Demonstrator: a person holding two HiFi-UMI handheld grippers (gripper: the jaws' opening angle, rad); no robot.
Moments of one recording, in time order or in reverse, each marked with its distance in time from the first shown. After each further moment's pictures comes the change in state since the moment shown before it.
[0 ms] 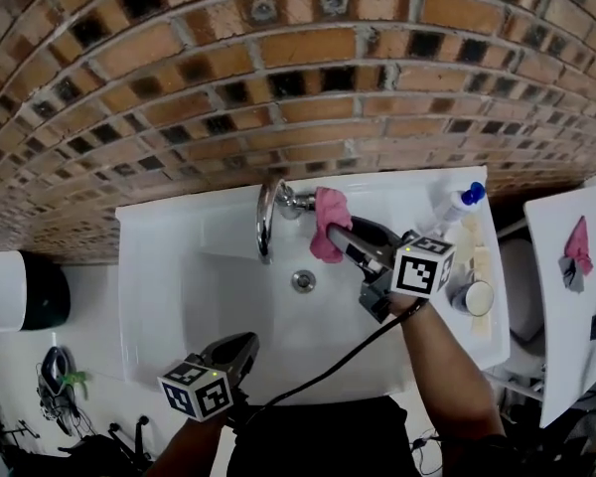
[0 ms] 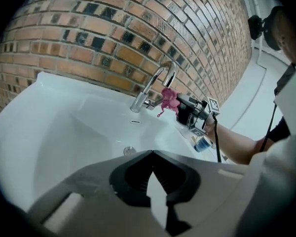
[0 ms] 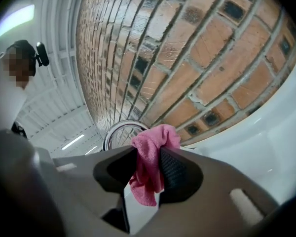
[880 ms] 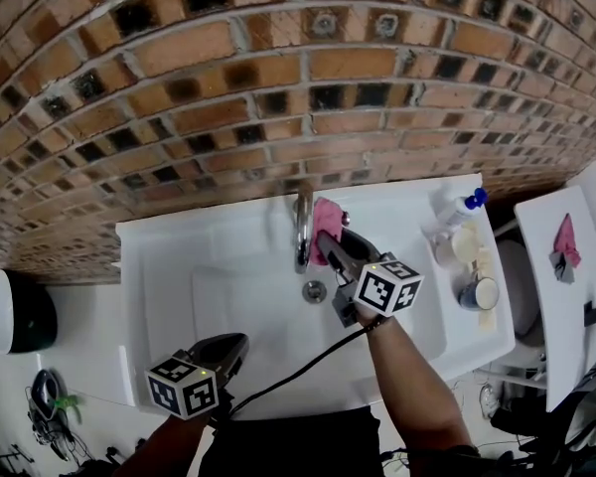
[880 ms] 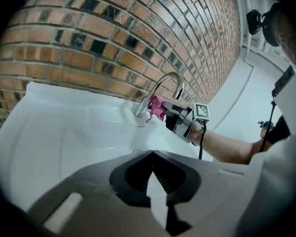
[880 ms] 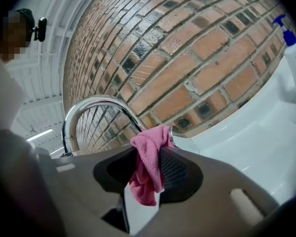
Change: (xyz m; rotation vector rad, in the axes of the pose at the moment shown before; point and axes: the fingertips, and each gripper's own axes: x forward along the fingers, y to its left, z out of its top) left arm -0.037 0.054 0.029 0.103 0.054 -0.099; right arm 0.055 -0.022 -0.040 -0.077 -0.151 -0.306
